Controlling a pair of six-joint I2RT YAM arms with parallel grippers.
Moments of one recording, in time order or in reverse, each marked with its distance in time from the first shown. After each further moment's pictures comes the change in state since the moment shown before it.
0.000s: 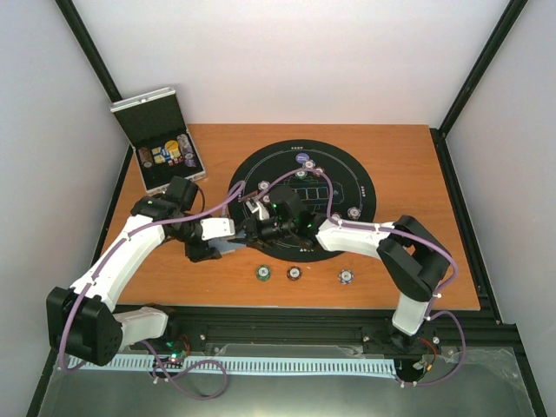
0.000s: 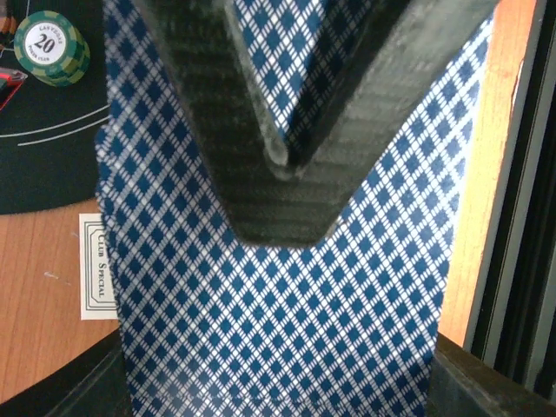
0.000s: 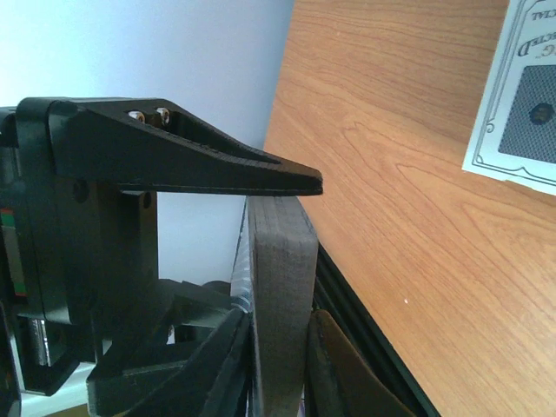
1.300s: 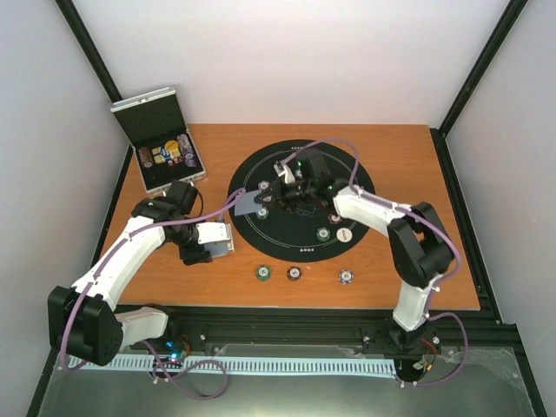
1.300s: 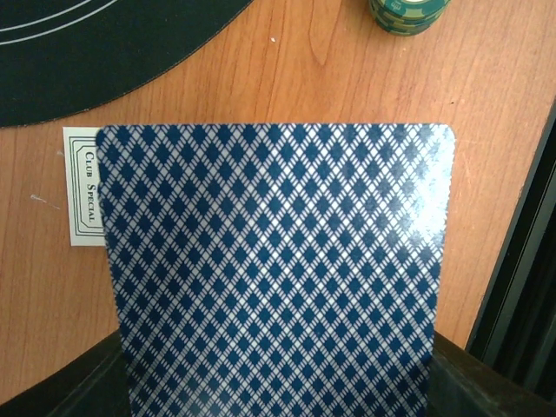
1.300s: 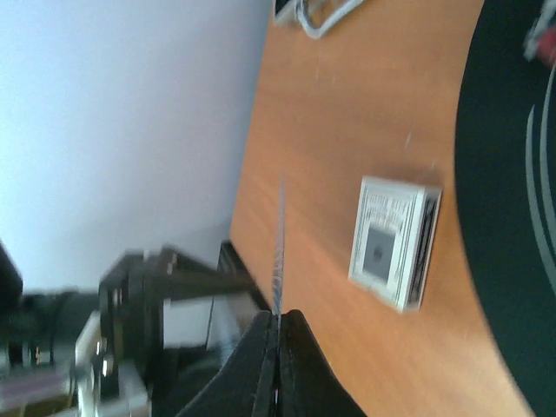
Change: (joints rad) left arm 0.003 0.000 -0.031 -0.016 -0.124 0.000; right arm -0.246 -0.006 0.137 -0.263 -0.069 -0.171
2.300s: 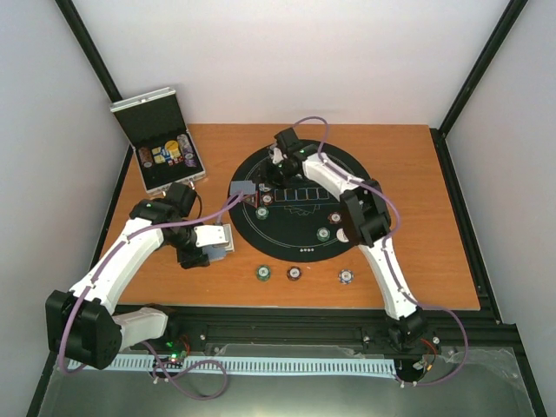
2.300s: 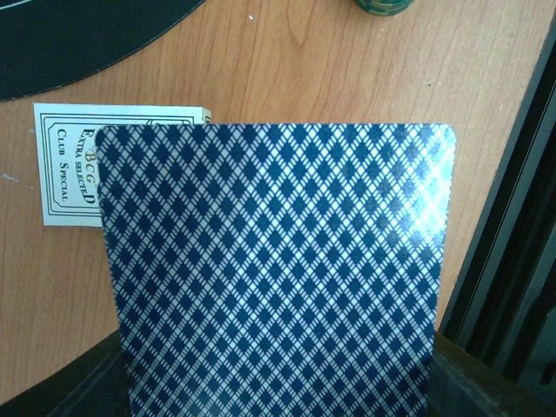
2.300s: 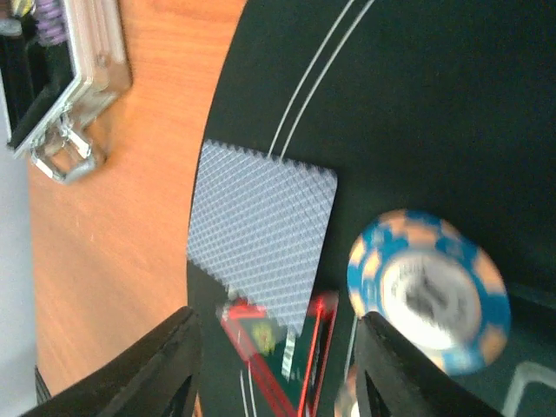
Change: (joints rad) left arm 0.000 -0.021 0.000 -0.054 -0.012 -0.012; right arm -0.093 0.776 1.035 -0.637 0.239 -0.277
